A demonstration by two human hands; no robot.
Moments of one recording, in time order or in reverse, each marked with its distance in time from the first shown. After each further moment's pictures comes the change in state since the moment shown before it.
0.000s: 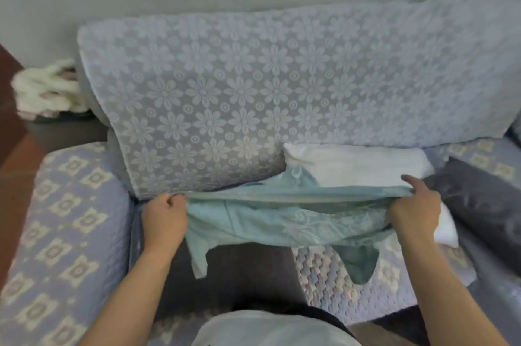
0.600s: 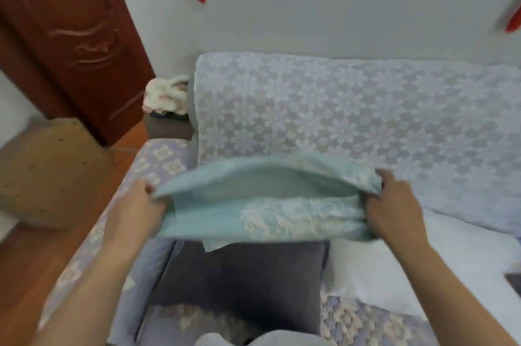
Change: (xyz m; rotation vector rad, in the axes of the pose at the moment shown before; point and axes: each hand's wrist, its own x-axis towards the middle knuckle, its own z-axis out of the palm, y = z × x) left_hand -0.026 0.007 -0.148 0.433 0.189 -0.106; right_hand -0.028 -0.119 0.016 -0.108 -0.336 -0.702
